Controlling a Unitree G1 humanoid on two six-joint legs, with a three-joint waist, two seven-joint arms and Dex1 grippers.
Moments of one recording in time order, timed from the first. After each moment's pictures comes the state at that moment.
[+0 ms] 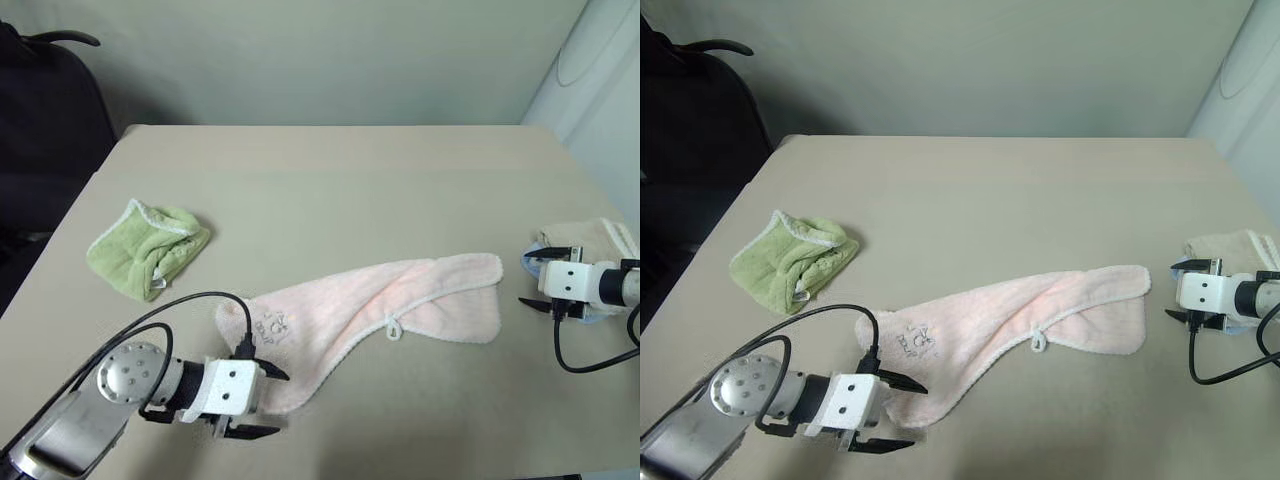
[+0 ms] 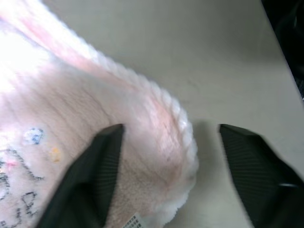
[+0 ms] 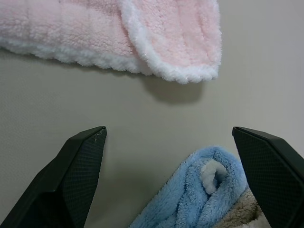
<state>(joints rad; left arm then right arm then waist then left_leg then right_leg) 0.16 1.03 -0.10 -0.54 -0.17 0.11 -1.21 -0.43 -1.09 0.08 0.63 -0.14 -0.57 0.97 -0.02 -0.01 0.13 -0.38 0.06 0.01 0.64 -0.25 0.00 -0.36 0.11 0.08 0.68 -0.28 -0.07</state>
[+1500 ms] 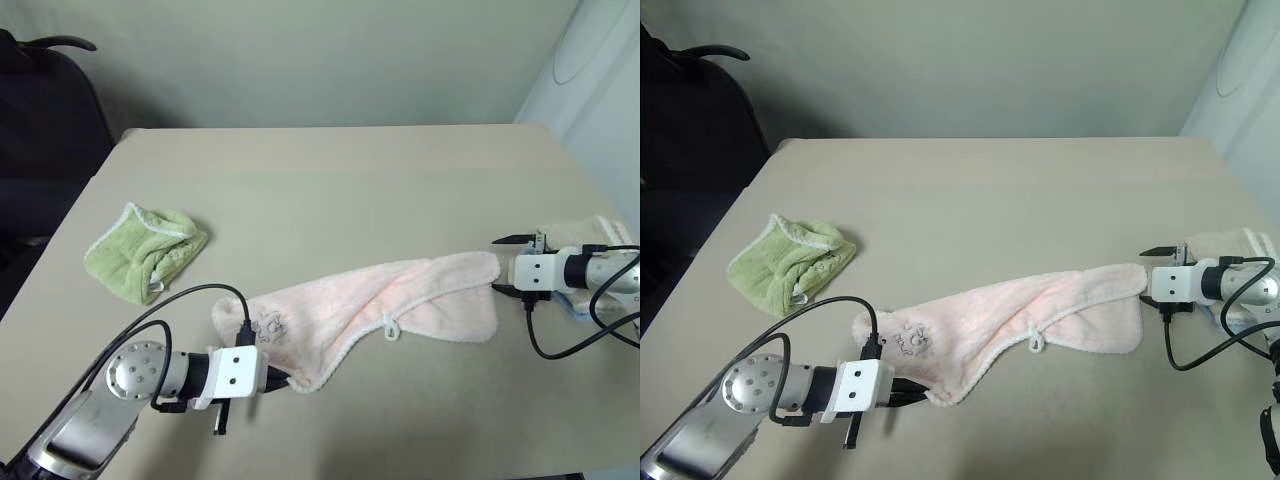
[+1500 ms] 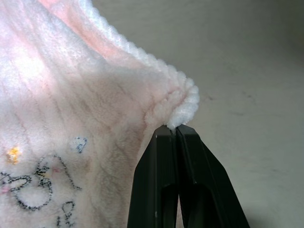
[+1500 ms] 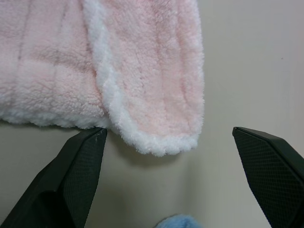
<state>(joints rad) 0.14 0.95 -0.07 -0.47 -0.17 0.10 -1.12 -0.64 -0.98 0.18 0.82 -0.28 -0.78 0.90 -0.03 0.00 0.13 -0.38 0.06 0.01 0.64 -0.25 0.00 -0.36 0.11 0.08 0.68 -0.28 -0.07</state>
